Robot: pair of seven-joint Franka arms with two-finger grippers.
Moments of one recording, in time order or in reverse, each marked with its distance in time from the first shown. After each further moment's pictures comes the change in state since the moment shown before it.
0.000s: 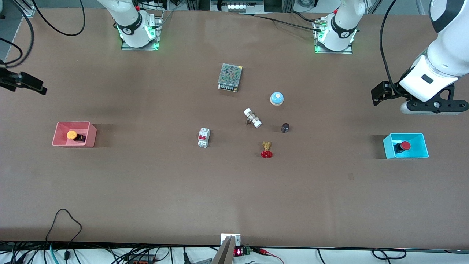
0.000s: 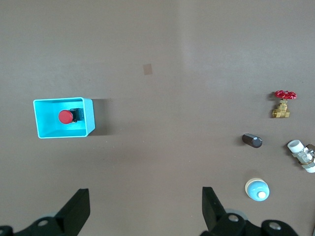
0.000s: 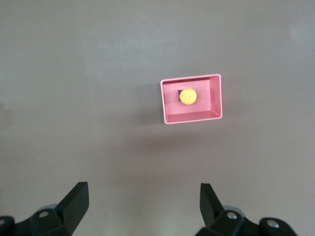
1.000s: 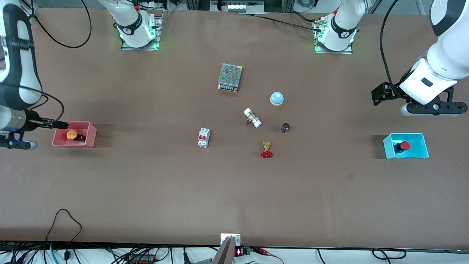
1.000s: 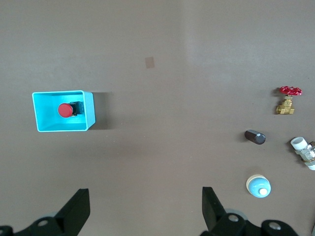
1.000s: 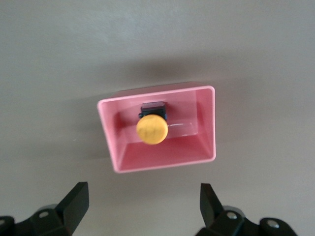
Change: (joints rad) left arm 0.010 0.014 0.000 0.000 0.000 -0.019 -0.004; right arm -0.124 0.389 -0.002 -0.014 -0.015 0.268 -0.093
